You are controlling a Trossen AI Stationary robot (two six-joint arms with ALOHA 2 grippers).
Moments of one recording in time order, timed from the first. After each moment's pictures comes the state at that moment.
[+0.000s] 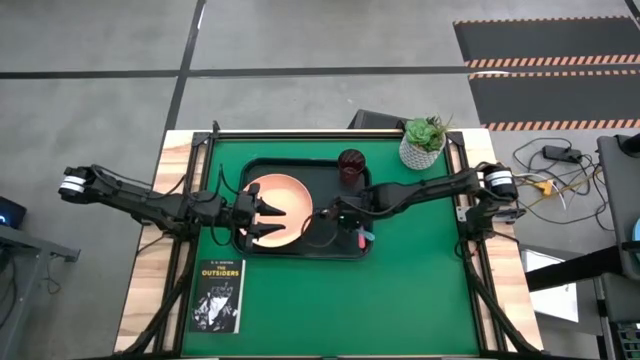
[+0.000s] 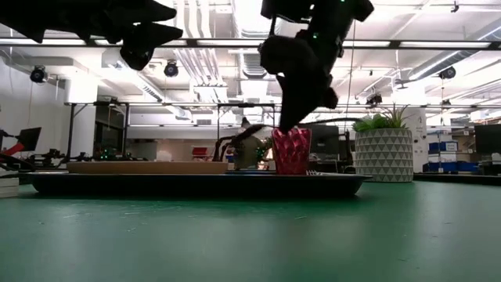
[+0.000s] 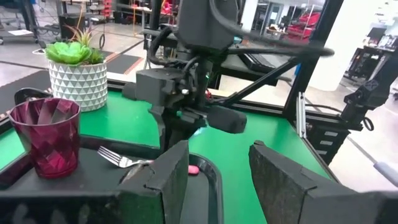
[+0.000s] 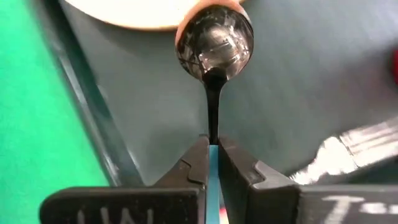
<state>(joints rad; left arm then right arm) -0.16 0.87 0.41 0.39 -0.15 -0.20 0.03 1.79 1.33 -0.66 0.09 0.52</state>
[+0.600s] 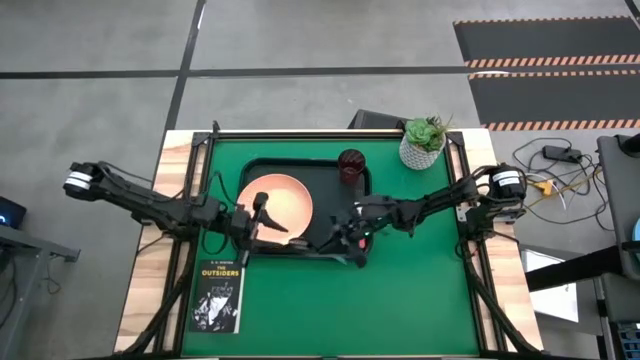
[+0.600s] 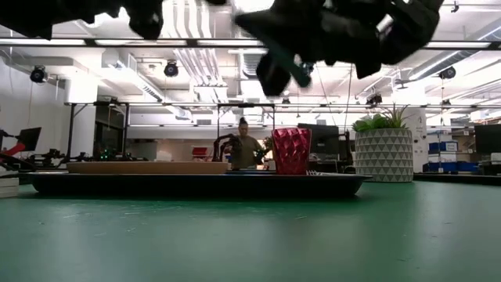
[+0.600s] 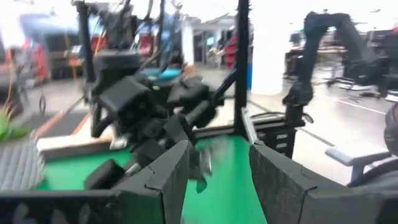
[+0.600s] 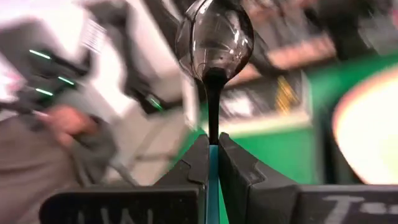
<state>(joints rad) -0.23 0.97 0.41 0.65 0.03 0.02 0.05 1.75 0.82 0.86 -0.46 0.45</state>
